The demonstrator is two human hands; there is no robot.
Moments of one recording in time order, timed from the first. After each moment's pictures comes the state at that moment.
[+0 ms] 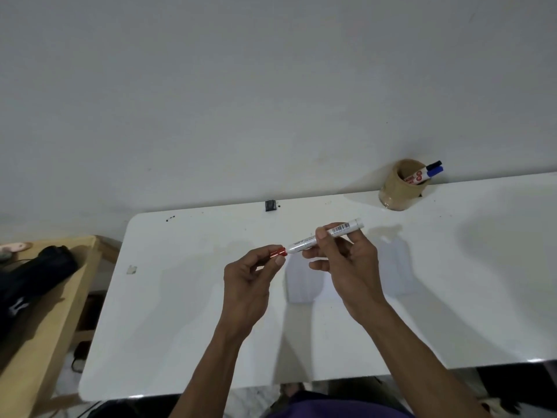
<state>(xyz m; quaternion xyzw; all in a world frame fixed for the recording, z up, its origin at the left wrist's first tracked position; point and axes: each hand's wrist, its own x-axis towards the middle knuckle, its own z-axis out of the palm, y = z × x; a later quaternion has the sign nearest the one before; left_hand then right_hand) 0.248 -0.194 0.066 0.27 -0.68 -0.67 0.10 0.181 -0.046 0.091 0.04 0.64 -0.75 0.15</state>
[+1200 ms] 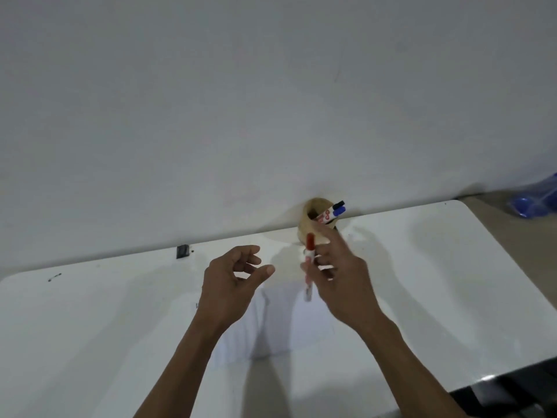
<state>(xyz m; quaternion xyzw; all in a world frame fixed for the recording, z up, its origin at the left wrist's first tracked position) 0.115 -0.103 0.075 0.17 -0.81 -0.57 0.03 0.077 0.094 0.091 -0.11 0.84 -0.54 0.03</state>
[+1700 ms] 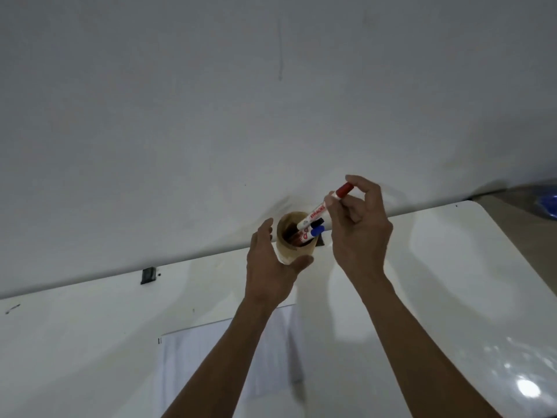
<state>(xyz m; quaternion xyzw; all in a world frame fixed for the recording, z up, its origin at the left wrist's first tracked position) -0.009 0.001 0.038 0.19 -0.84 -0.51 0.01 -0.061 0.132 0.076 -0.01 0.77 -0.62 -0.17</state>
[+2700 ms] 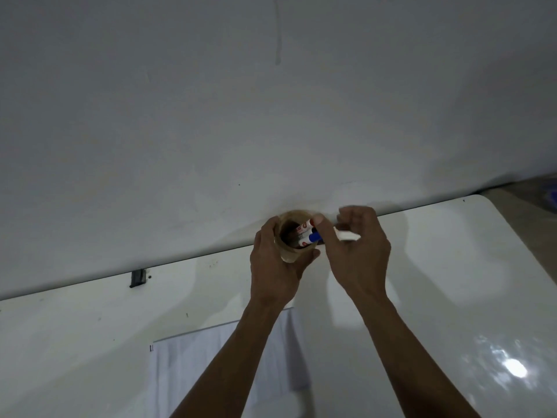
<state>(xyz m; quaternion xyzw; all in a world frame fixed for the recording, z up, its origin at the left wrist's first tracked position) -0.026 0.009 0.013 0.13 -0.84 -0.52 0.10 -0.054 0.134 0.045 0.07 0.82 -0.55 -0.10</state>
